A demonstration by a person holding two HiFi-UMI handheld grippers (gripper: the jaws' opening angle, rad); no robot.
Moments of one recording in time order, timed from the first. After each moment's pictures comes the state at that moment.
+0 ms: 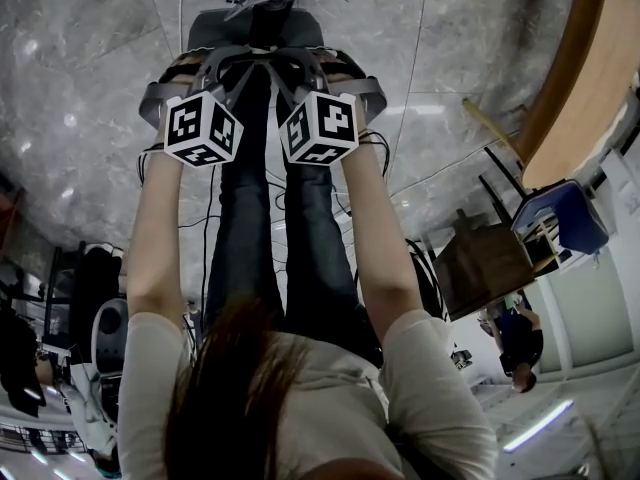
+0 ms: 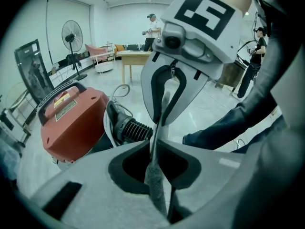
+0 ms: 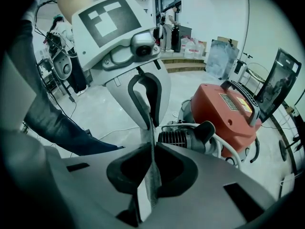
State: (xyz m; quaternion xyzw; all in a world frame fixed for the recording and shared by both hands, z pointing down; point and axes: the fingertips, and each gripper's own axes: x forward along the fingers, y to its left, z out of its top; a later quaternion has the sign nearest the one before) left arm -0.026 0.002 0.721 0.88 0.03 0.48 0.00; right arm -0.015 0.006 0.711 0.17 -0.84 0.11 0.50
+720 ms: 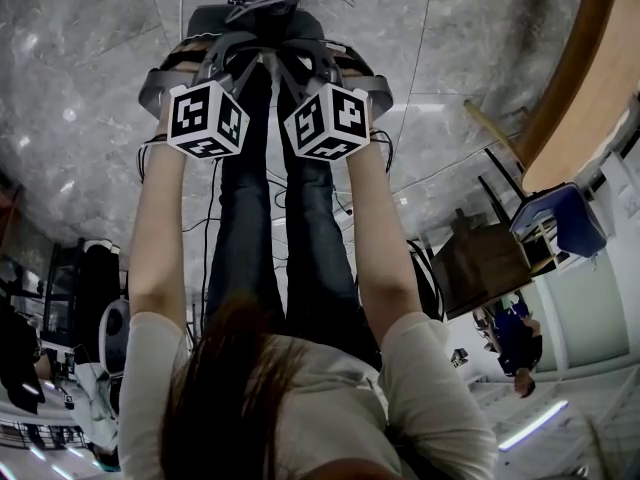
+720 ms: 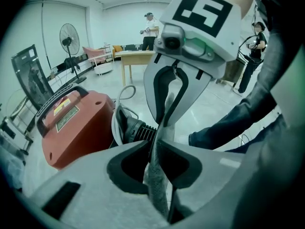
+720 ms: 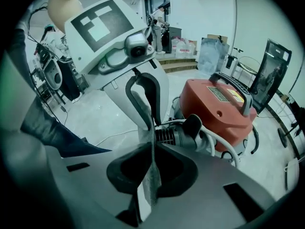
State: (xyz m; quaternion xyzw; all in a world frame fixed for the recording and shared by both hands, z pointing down) left arm -0.013 -0.028 0.726 0.88 0.03 0.48 -0.02; right arm -0.004 -0.019 0.717 0.21 -0.84 0.14 0.48
